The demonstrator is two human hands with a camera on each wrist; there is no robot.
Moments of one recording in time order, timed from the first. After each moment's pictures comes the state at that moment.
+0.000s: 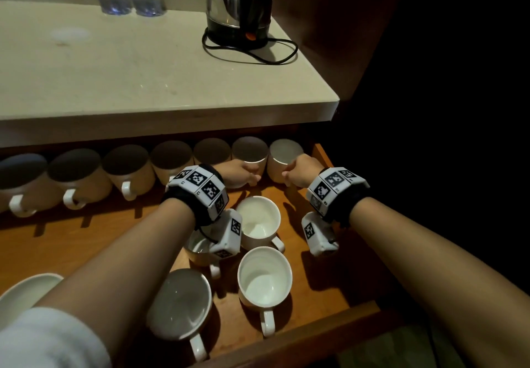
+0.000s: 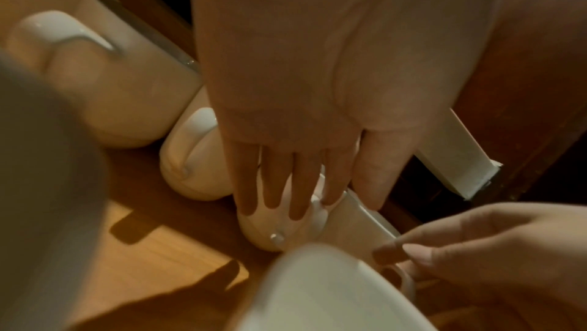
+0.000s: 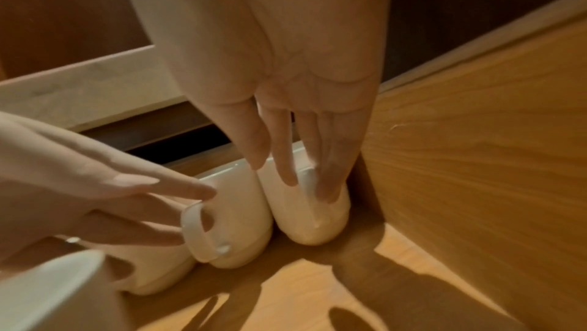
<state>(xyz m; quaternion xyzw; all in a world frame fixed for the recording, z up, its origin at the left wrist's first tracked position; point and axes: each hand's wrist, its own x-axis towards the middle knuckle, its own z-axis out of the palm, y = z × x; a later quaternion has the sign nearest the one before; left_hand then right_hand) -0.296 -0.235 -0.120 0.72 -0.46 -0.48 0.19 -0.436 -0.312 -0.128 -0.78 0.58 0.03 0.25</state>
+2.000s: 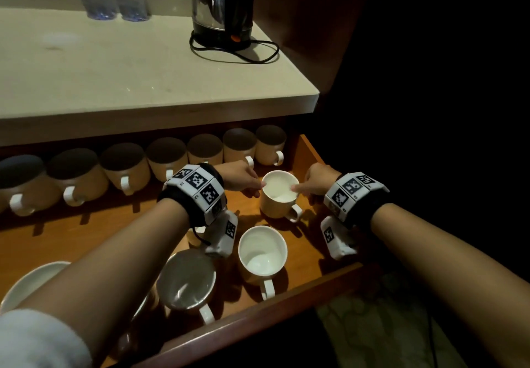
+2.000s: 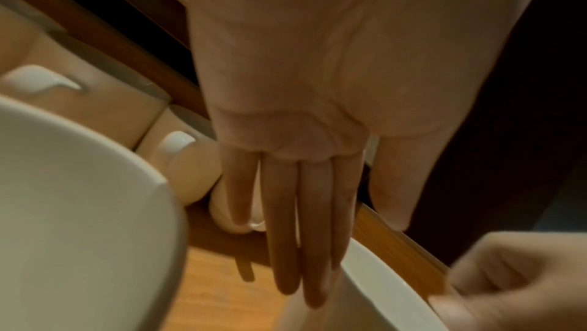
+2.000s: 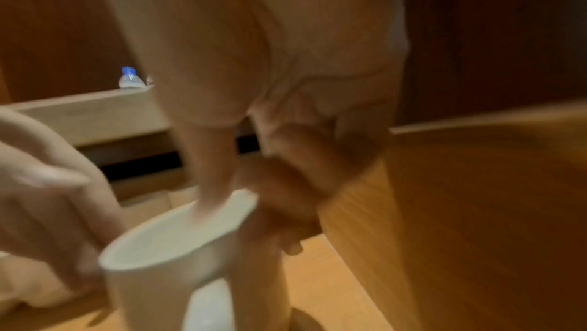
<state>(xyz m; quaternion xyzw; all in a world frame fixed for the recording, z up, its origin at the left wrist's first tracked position) -0.315 -0.202 -0.102 0.68 -0.55 -0.47 0.10 -0.489 -0.260 -0.117 -0.73 0.63 0.06 0.24</state>
